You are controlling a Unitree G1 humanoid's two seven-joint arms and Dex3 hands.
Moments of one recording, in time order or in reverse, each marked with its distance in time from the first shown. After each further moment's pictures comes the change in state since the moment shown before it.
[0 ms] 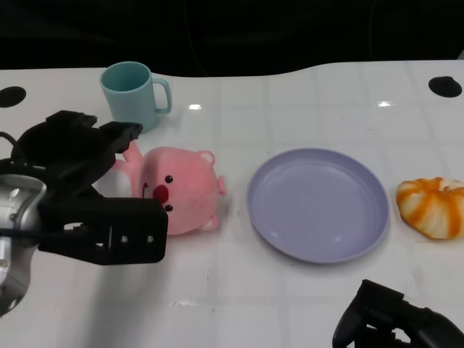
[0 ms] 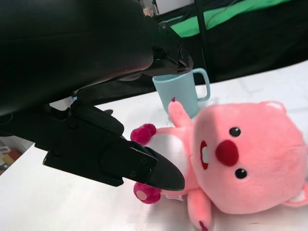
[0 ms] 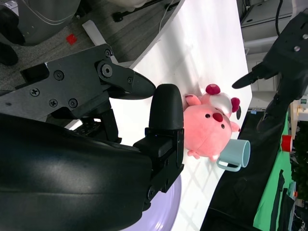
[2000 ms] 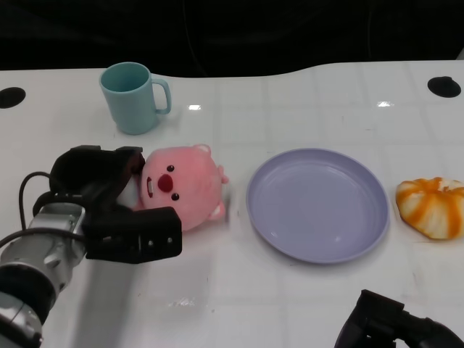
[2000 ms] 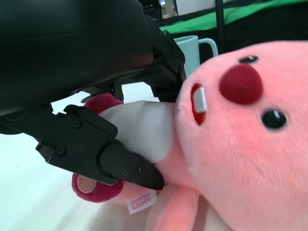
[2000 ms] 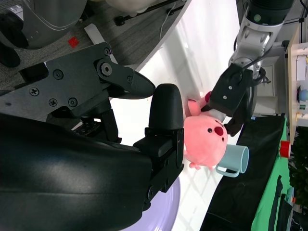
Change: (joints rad) left arm -0.290 -0.263 -0.183 1.040 -0.087 -0.326 0.723; right arm 0.041 -0.009 0.005 -0.017 -0.009 -0.034 0.016
